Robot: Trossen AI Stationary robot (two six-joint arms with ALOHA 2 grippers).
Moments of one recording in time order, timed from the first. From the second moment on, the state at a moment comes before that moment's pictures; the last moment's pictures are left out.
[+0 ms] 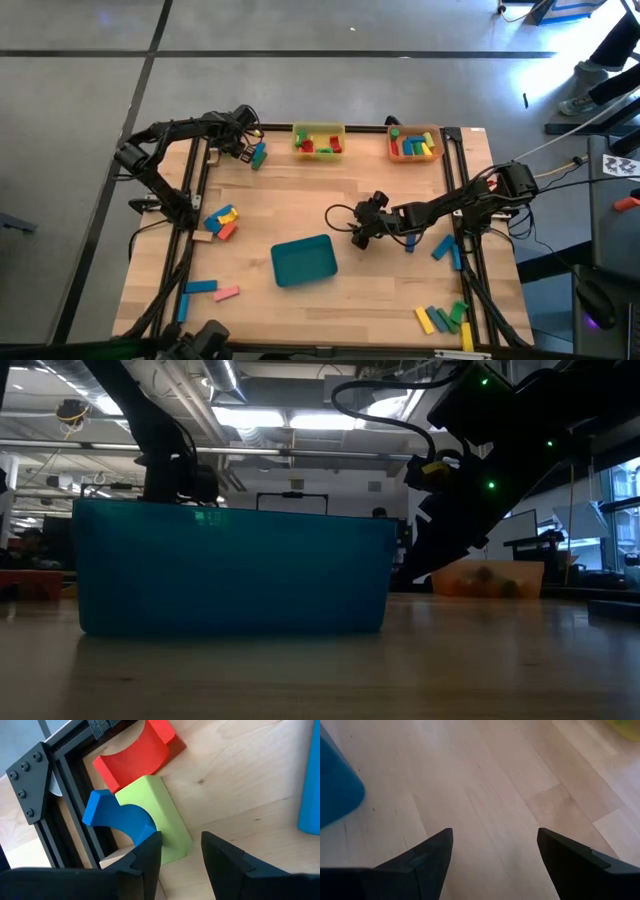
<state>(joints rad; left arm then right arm) 0.96 1.60 0.88 -0.70 -0.38 -0.15 0.18 1.64 0.69 0.06 0.46 0.45</state>
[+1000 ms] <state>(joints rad) 0.96 1.61 0.90 -0.71 -0.43 -0.16 0.18 1.64 0.69 0.06 0.46 0.45</state>
